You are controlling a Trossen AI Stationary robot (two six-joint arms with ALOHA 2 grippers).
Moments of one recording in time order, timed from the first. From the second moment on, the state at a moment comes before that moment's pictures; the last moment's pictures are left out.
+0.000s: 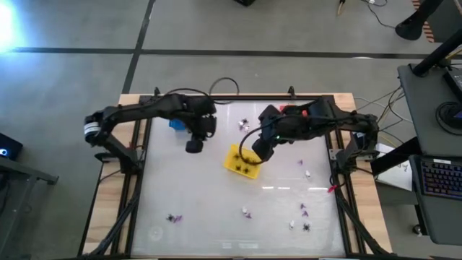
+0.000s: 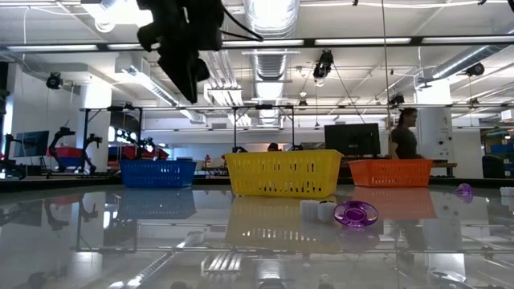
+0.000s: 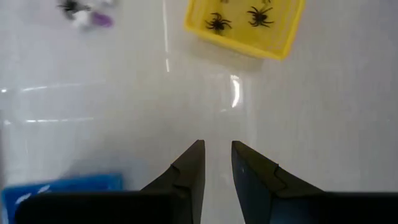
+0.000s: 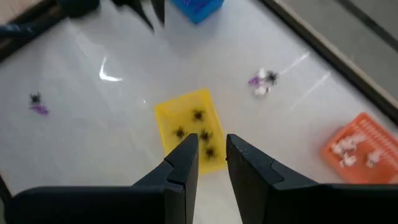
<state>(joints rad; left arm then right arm) 0.32 1.54 1.37 -1.07 0.14 0.38 0.13 1.79 2.27 -1.57 0.34 0.74</state>
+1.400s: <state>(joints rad) 0.34 1.03 1.32 -1.21 0.03 0.30 0.19 1.79 1.68 -1.55 0.15 1.08</state>
